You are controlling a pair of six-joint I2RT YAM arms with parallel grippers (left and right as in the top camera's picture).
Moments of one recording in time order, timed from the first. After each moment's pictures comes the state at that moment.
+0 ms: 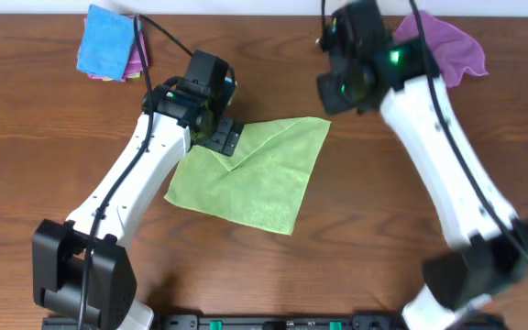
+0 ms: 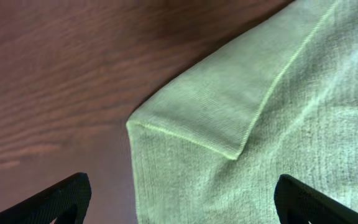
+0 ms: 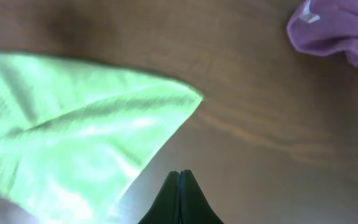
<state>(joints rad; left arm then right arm) -0.36 1.71 1.43 -0.91 -0.05 0.07 0.40 1.75 1.78 -1.14 0.09 0.07</state>
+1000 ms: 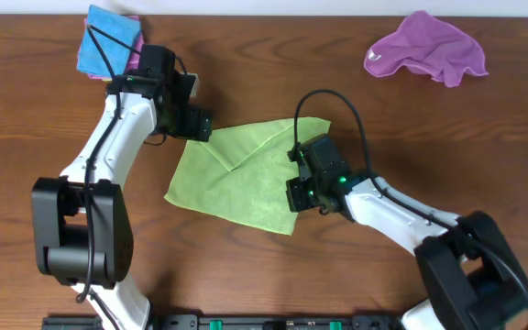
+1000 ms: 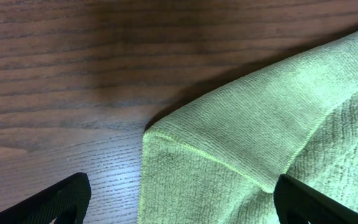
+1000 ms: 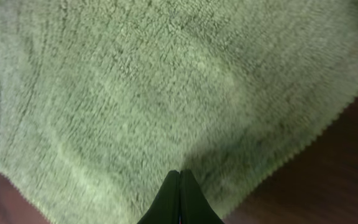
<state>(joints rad) -0.11 1.88 1.43 -0.84 0.20 0.04 0.54 1.70 0.82 -0.28 -0.22 0.33</state>
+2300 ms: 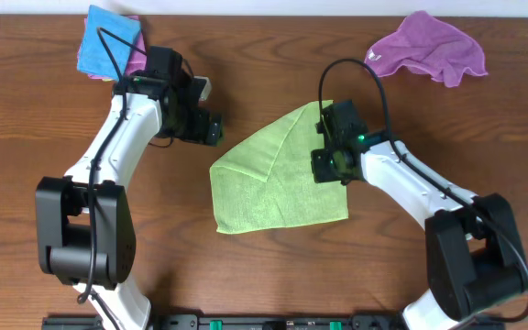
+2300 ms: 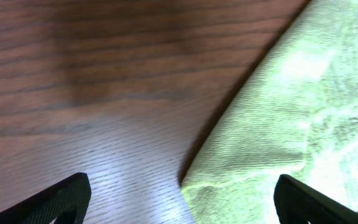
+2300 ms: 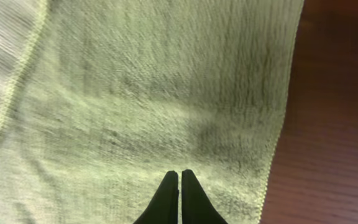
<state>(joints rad) -0.15 1.88 1.43 -0.86 0.31 0.07 0.38 1.77 1.10 -0.63 -0.07 0.25</state>
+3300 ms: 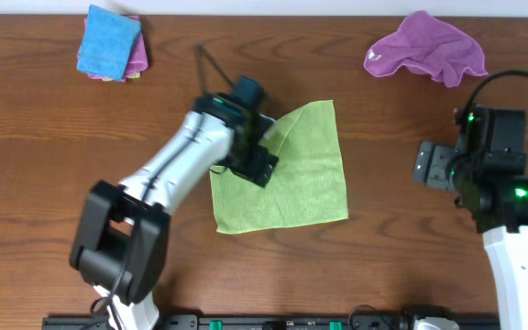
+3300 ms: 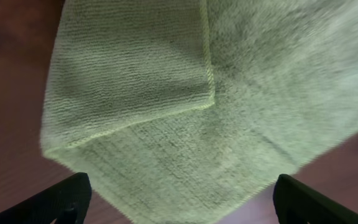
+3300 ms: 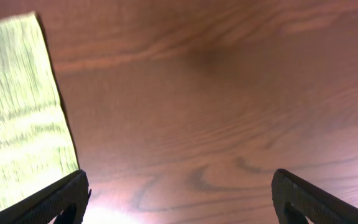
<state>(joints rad) -0.55 1.88 1.43 -1.01 0.09 -0.02 -0.03 1.14 1.14 -1.03 0.18 0.14</state>
